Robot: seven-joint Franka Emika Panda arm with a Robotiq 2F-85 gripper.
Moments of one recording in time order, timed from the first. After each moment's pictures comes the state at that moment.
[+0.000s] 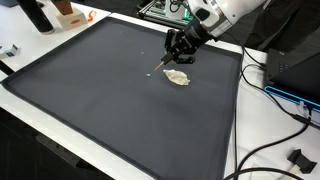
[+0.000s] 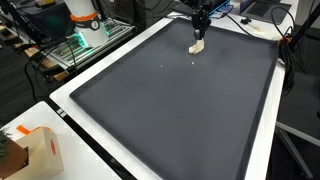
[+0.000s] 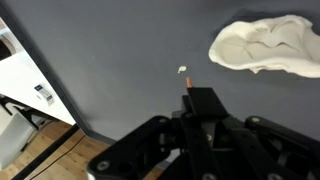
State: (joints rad) arm 0.34 0.43 0.20 -1.95 -0.91 2.07 1.31
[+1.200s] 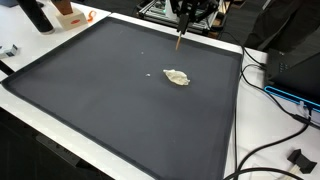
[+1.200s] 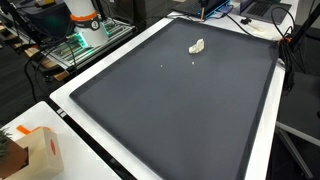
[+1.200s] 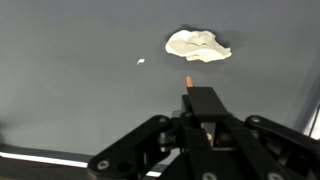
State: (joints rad) arm 0.24 0.11 0.20 -2.04 -0.28 2.21 0.56
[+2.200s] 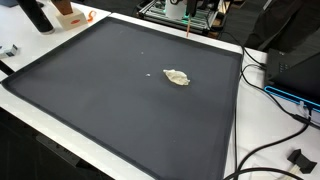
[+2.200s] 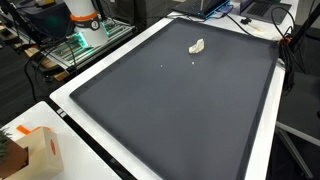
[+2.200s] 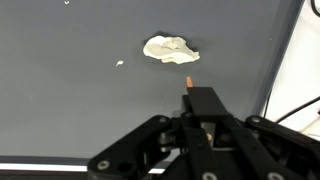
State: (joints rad) arm 0.21 0.00 0.20 -2.07 -0.06 2.20 0.36
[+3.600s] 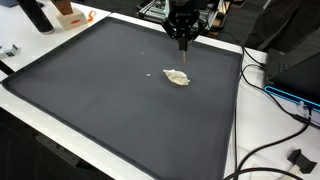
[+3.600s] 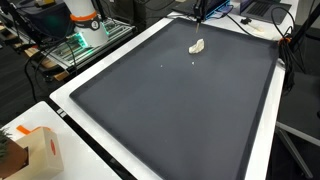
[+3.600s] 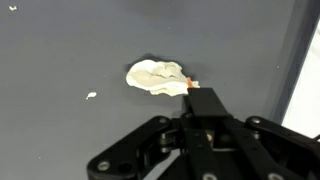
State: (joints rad) arm 0.17 0.20 0.18 -2.09 0.14 2.32 0.11
